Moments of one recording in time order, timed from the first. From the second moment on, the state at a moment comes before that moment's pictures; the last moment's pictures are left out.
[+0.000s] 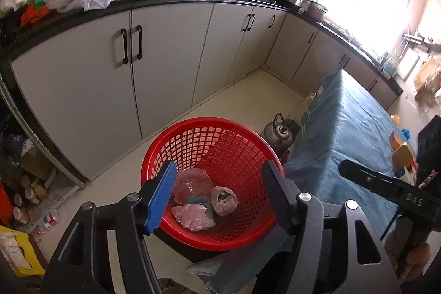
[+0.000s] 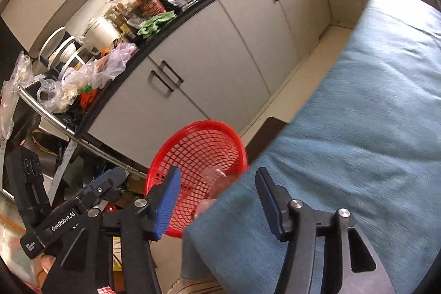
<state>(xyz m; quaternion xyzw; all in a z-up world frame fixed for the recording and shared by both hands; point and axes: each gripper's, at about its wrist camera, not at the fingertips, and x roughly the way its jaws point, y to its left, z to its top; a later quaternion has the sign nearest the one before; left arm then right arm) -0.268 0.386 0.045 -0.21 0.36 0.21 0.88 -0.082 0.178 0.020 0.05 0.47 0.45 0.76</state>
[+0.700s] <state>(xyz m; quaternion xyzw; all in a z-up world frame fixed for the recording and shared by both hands) -0.225 0.244 0.081 -0.13 0.37 0.09 0.91 -0.090 -0.007 0.037 0.11 0.43 0.35 0.82</state>
